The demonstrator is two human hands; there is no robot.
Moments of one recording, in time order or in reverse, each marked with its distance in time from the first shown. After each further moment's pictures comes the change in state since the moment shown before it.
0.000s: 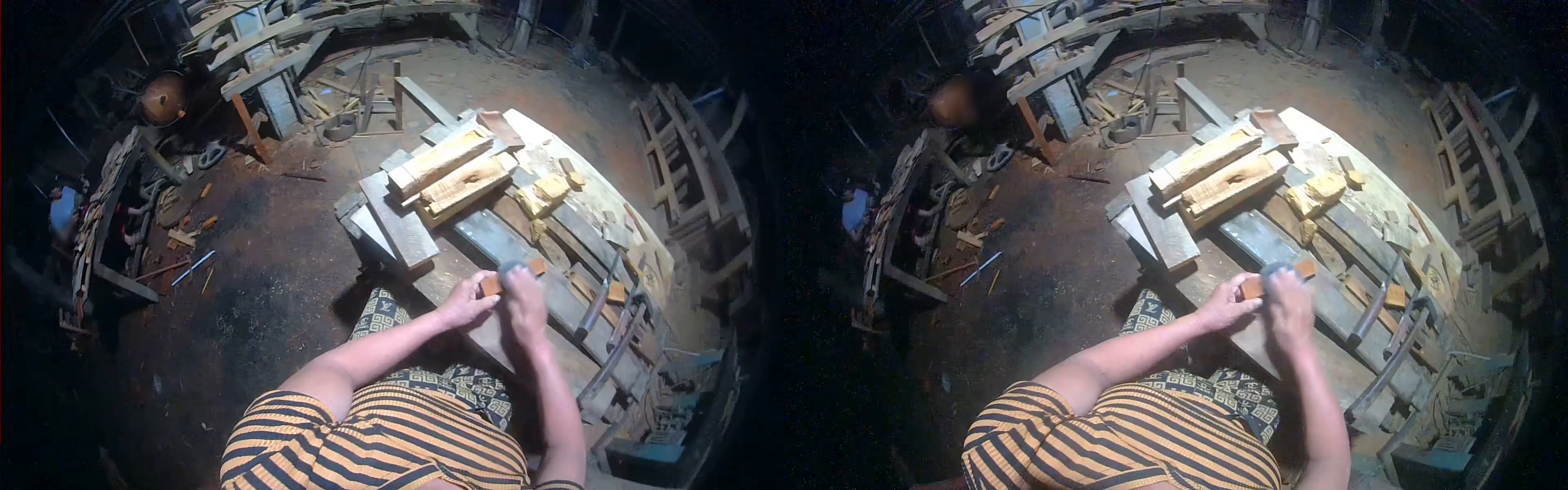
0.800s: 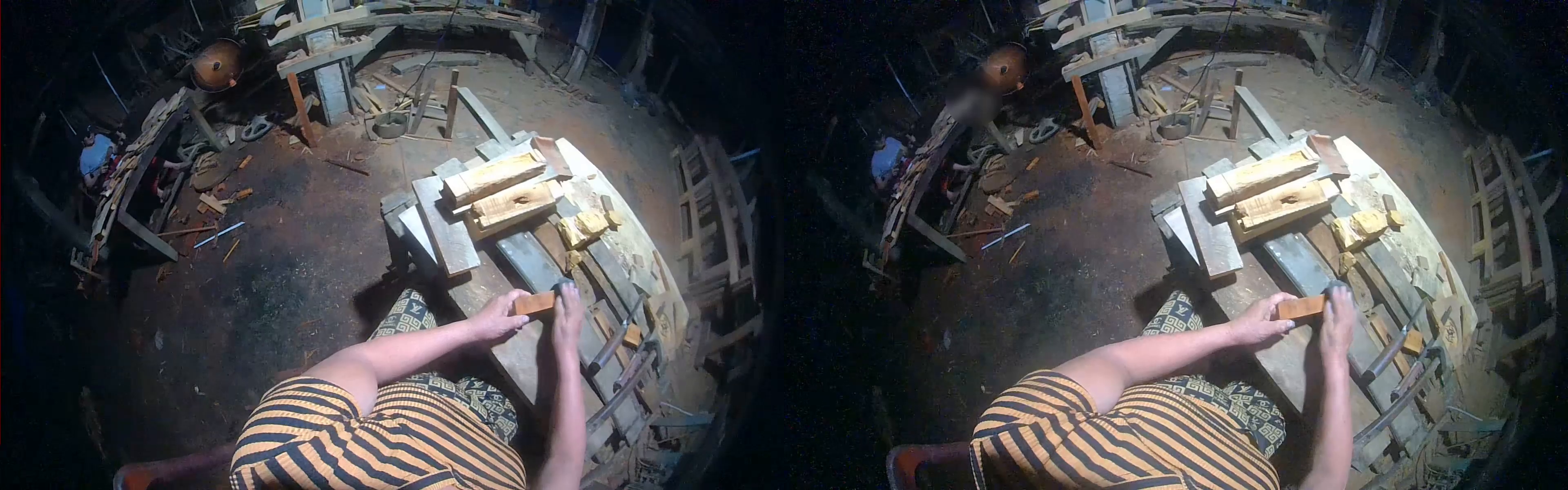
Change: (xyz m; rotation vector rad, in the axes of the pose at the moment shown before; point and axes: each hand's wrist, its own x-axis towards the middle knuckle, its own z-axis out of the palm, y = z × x) left_hand 0.003 -0.003 0.001 -0.053 -0.041 -0.064; right_hand 0.026 0.036 0.000 0.001 0.079 0.293
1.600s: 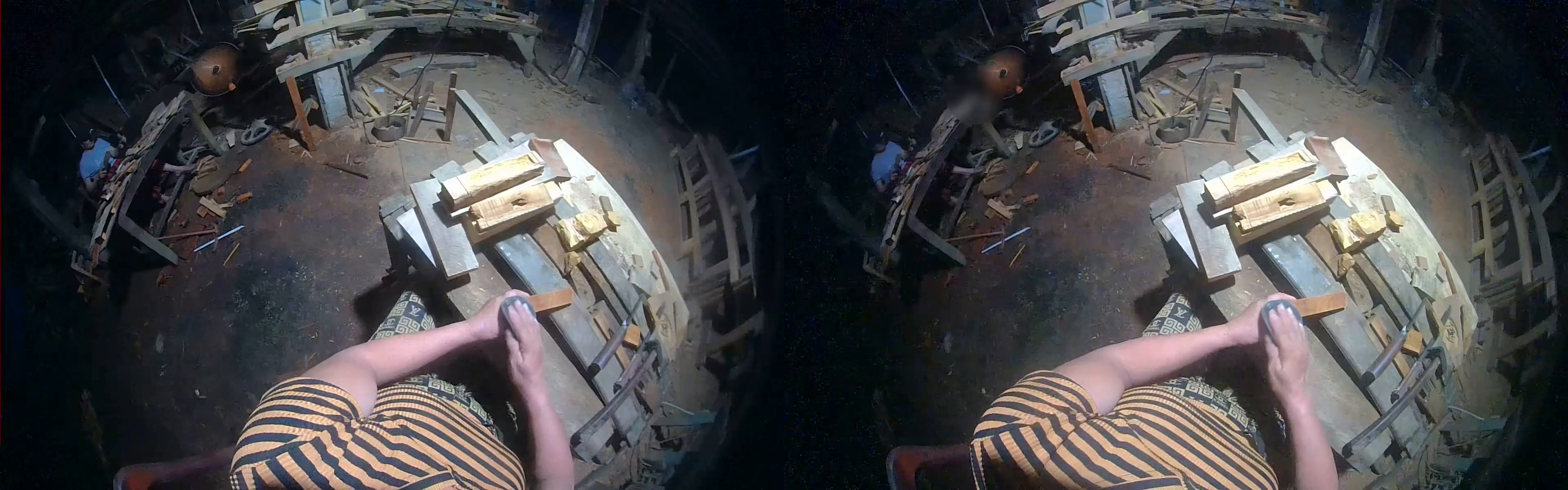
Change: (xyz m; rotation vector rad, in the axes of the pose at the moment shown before) left_hand 0.003 -0.004 -0.011 0.397 0.105 0.159; right_hand -0.055 -0.096 -0.003 0.250 -0.180 -0.308
